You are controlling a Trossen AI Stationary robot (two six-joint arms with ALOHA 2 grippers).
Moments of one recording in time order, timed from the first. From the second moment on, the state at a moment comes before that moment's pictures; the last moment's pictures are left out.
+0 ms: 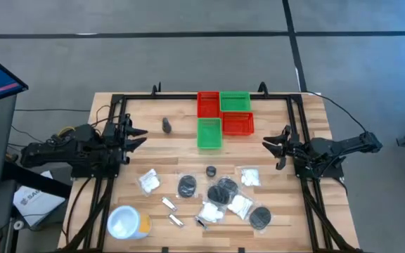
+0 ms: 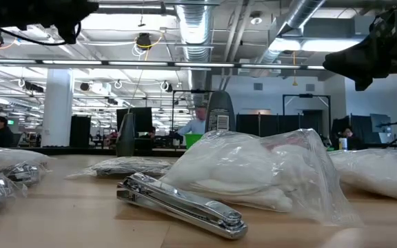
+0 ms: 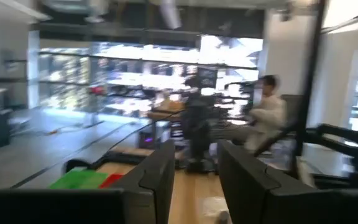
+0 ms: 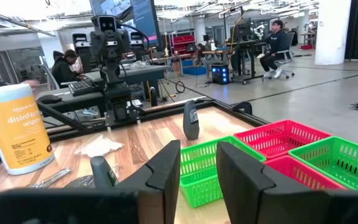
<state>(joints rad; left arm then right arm) 0.08 0.21 0.23 0.19 -0.10 -0.06 0.26 0.01 0.01 0.05 0.58 0.10</state>
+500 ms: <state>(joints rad) 0.23 0.69 0.27 0.32 -0.37 -0.06 0.26 0.01 0.01 0.05 0.58 0.10</state>
